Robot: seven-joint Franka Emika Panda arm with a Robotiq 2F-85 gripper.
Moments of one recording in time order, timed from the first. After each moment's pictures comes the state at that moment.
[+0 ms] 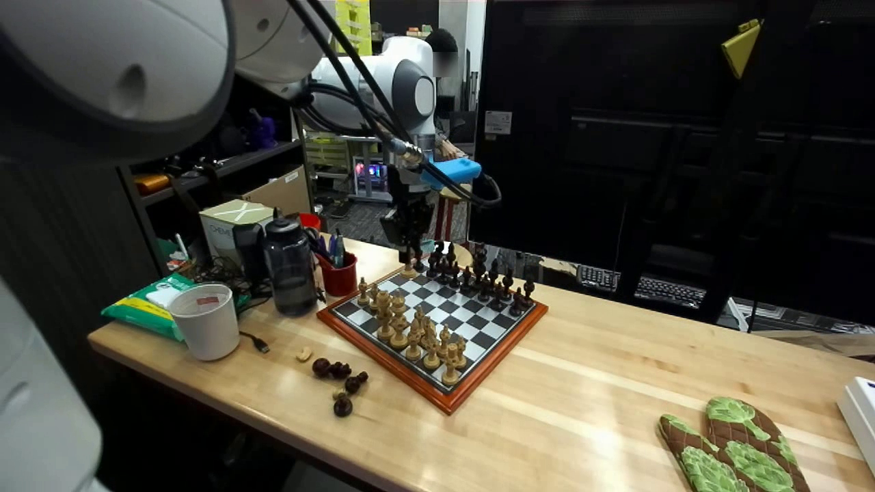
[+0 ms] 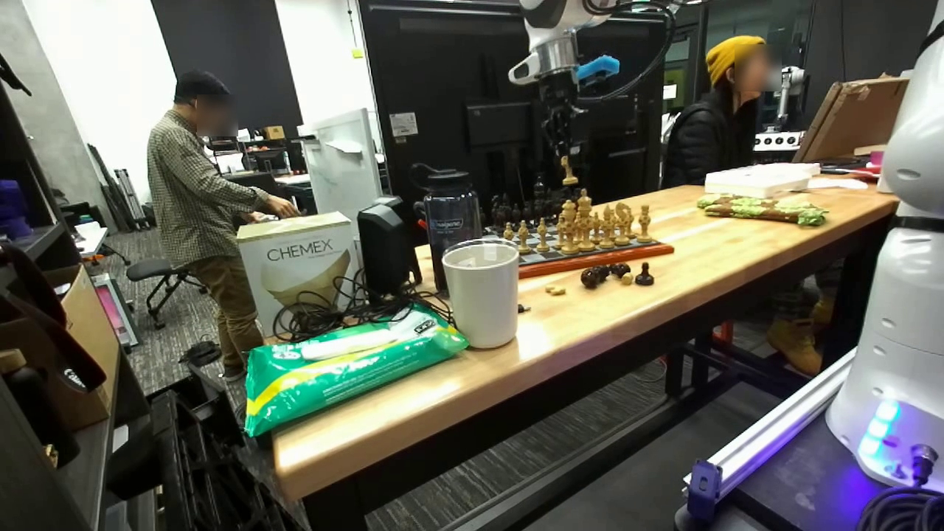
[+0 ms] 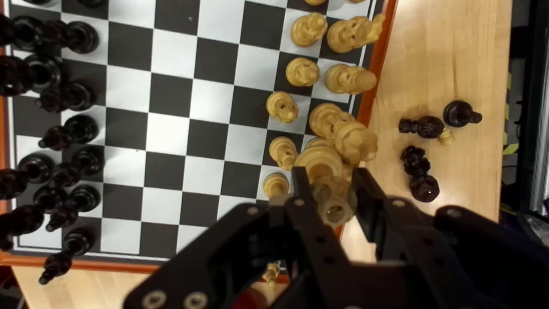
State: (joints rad) arm 0.04 -0.01 0.03 -1.92 -0.07 1.82 -1.33
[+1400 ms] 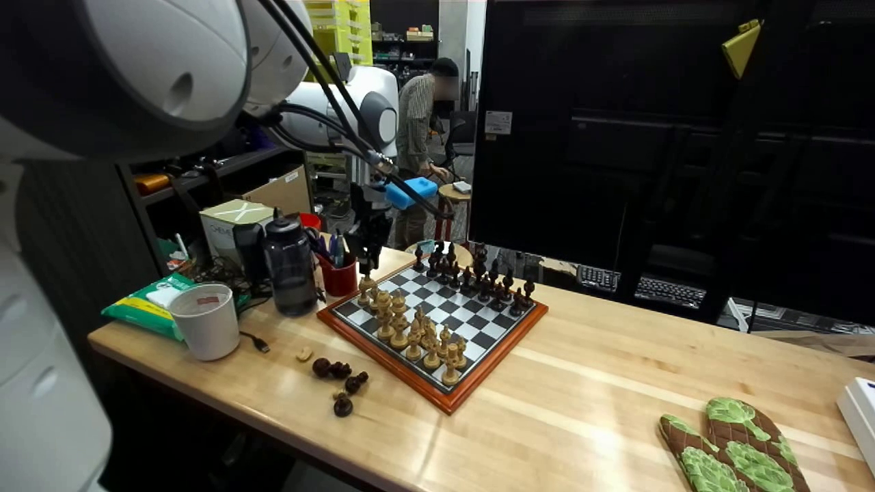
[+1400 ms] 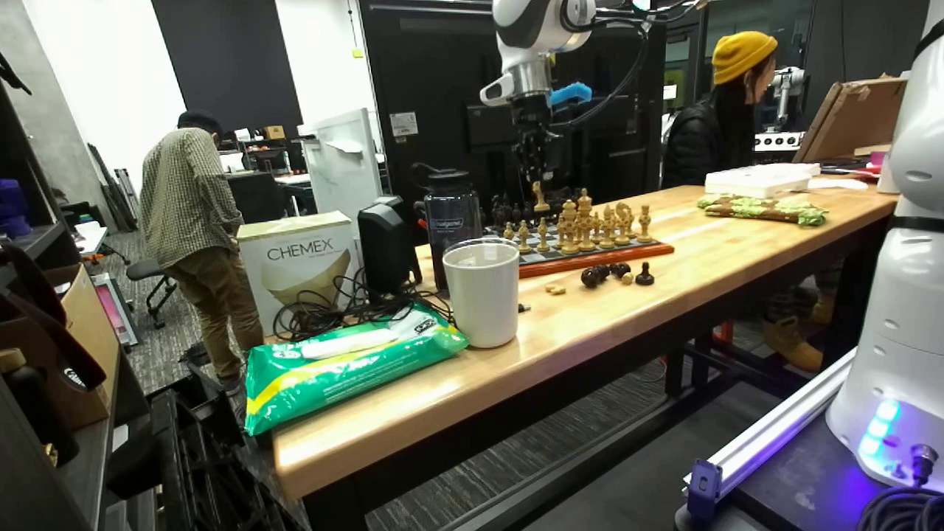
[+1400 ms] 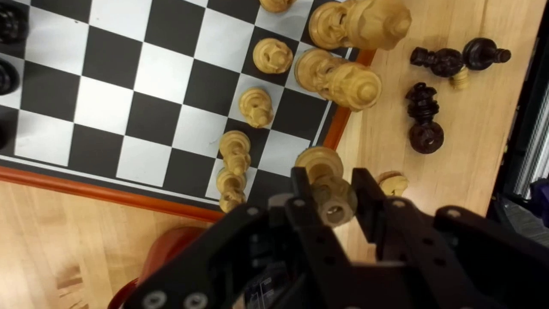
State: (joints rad) arm 0.08 0.03 0.10 -1.98 0.02 1.89 -1.38
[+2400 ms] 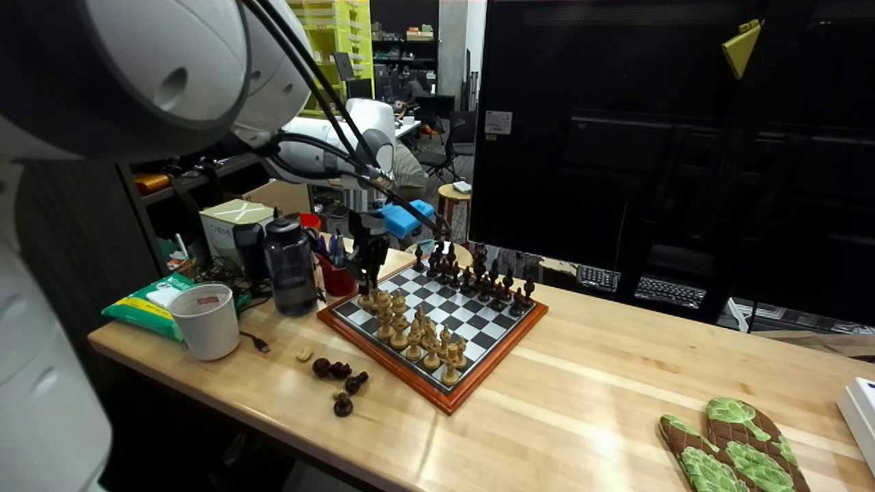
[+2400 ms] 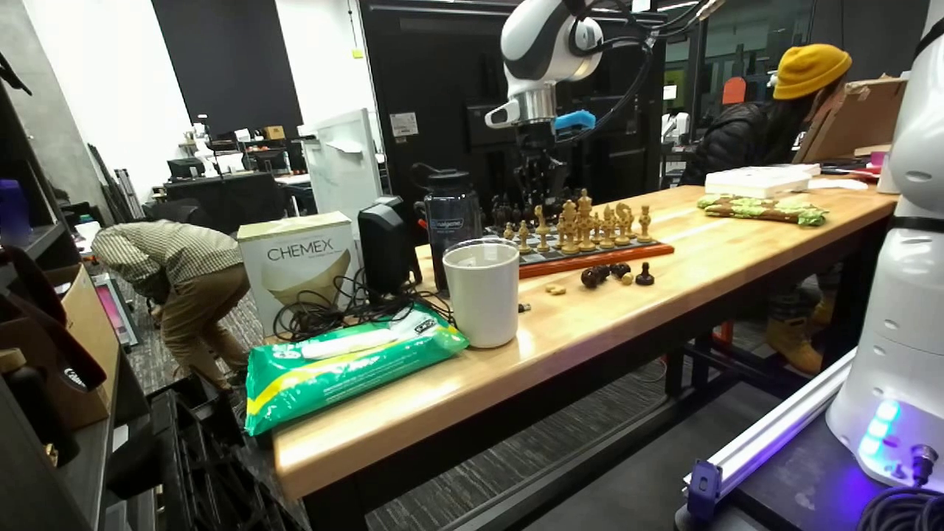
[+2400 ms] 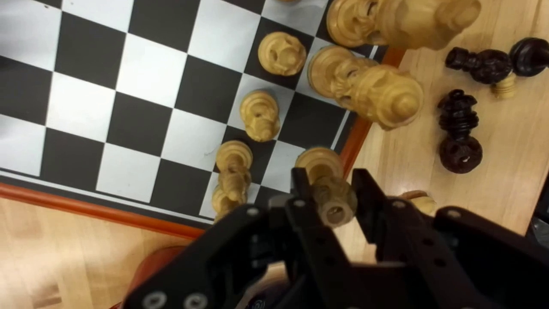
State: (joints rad) arm 0.08 0.03 0.11 -2.11 0.02 2.06 -1.41
